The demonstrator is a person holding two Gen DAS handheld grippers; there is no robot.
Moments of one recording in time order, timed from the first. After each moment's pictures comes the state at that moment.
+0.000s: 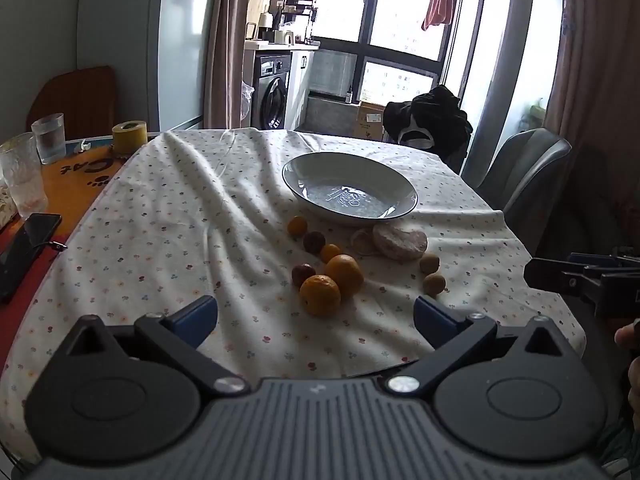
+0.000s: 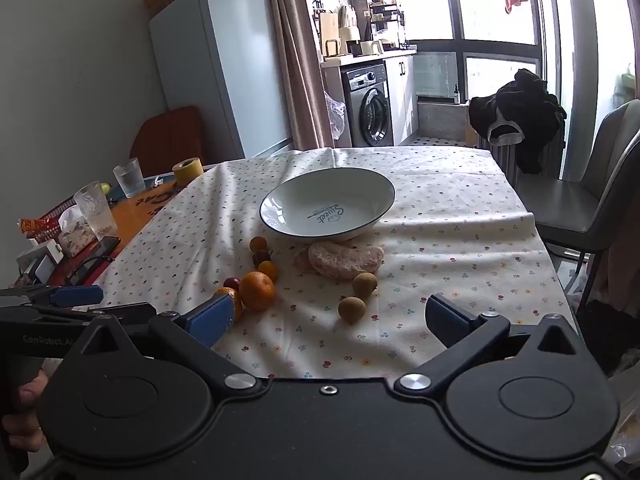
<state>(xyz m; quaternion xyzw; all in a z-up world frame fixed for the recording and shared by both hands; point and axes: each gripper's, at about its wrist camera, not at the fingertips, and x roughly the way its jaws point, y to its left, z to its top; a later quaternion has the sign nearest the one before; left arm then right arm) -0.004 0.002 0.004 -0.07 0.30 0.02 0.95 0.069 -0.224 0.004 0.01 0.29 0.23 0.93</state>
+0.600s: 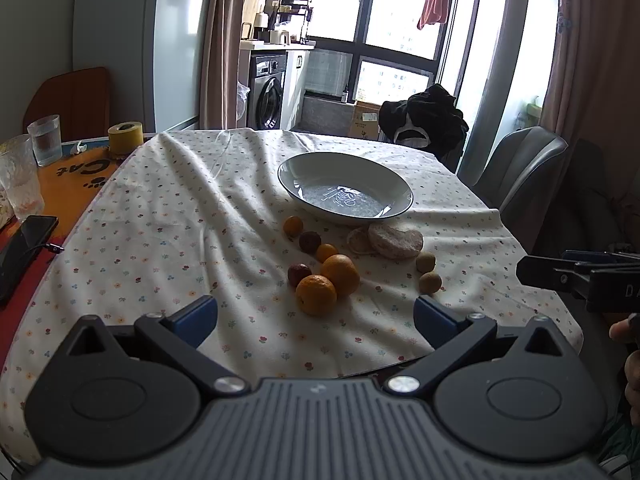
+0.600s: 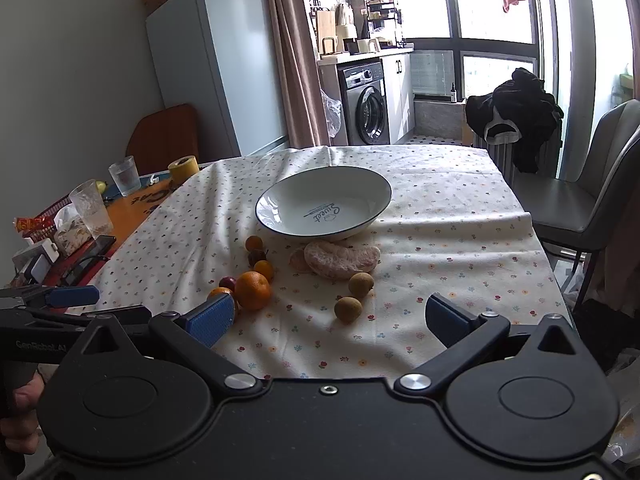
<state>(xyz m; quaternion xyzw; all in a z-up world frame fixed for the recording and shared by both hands) 0.000 -0.002 0.001 -0.07 0.31 0.01 0.95 0.072 -0.221 0.004 0.00 0.30 0.22 0.93</state>
